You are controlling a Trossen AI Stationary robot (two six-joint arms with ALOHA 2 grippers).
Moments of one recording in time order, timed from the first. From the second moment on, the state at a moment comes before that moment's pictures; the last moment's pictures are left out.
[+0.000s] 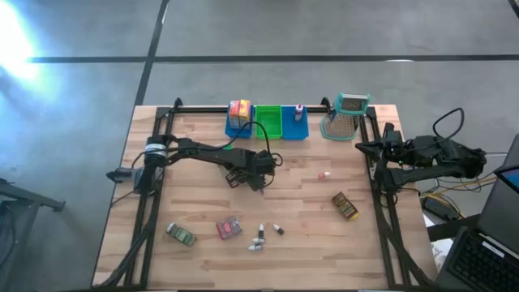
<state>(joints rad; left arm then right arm) 0.05 2.02 1.39 -0.74 -0.28 1.07 0.14 0.21 0.68 -0.77 0.47 0.27</state>
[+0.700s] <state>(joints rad) 0.05 2.02 1.39 -0.76 -0.29 0.59 0.14 0.21 0.68 -0.77 0.47 0.27</state>
